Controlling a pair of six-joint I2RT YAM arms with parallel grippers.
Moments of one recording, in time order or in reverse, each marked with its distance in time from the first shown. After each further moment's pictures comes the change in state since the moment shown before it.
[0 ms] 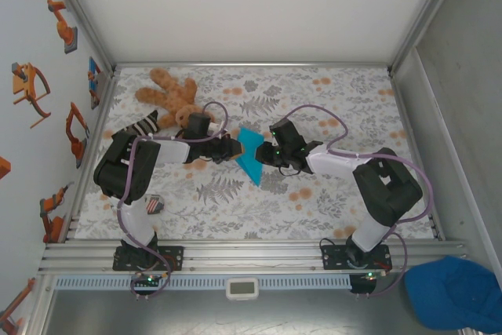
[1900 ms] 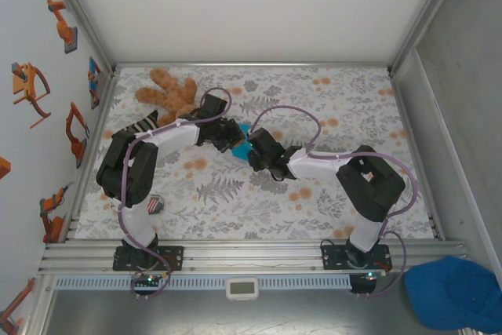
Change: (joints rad) left arm -0.088 -0.011 0.324 -0.502 -0.404 -0.282; right arm 0.174 0.103 0.089 -0.024 0.409 -0.443
